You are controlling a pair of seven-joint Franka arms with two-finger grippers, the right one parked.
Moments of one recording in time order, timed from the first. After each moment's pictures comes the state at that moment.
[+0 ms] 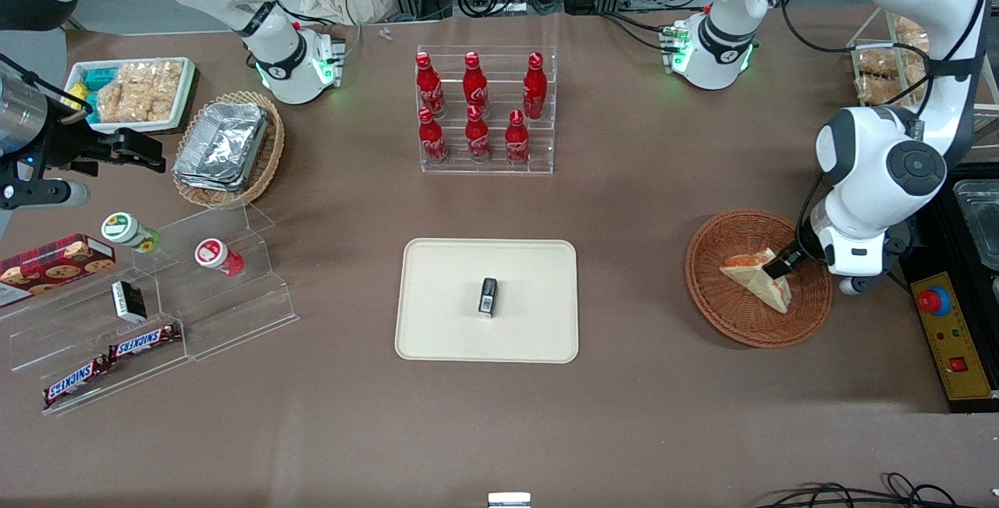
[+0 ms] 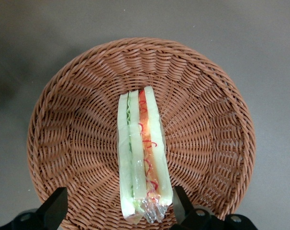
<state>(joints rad) 0.14 0.19 -0.13 -2.18 0.07 2.42 -0.76</state>
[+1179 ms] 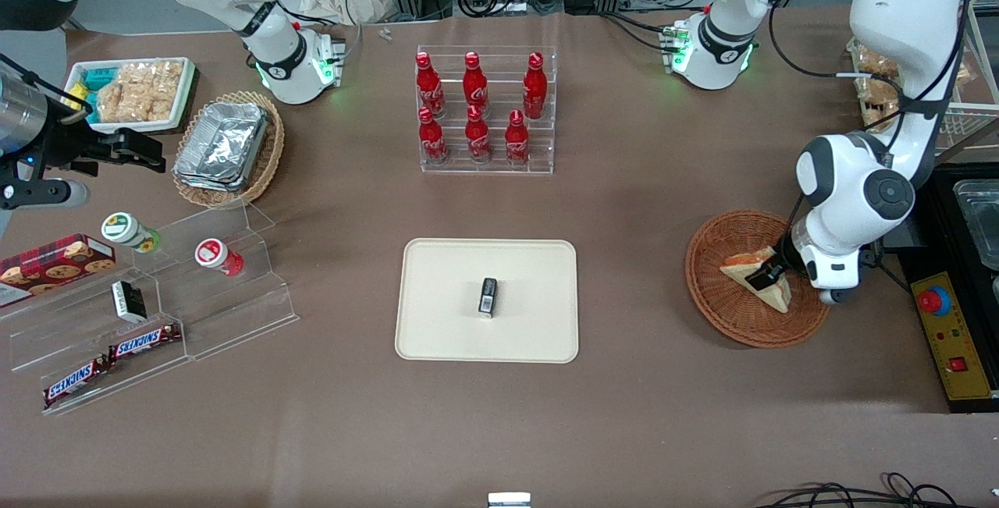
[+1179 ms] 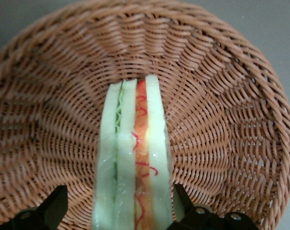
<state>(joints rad) 0.15 0.34 -0.14 -2.20 0.01 2.58 -0.77</state>
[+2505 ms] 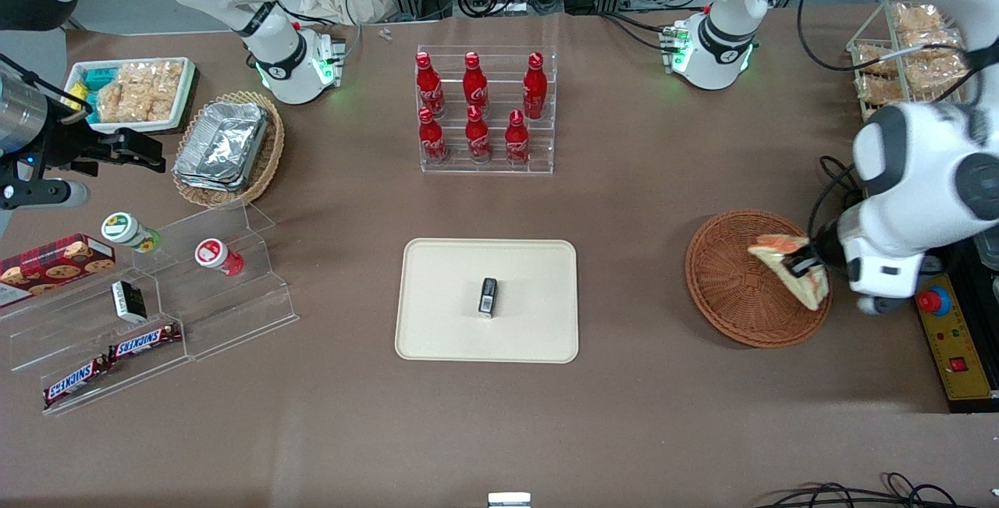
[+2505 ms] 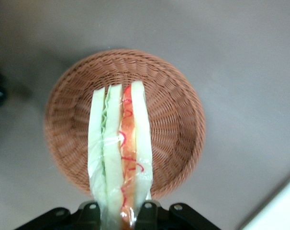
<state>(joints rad) 0.13 0.22 -0.17 -1.73 0.02 1.89 -0.57</state>
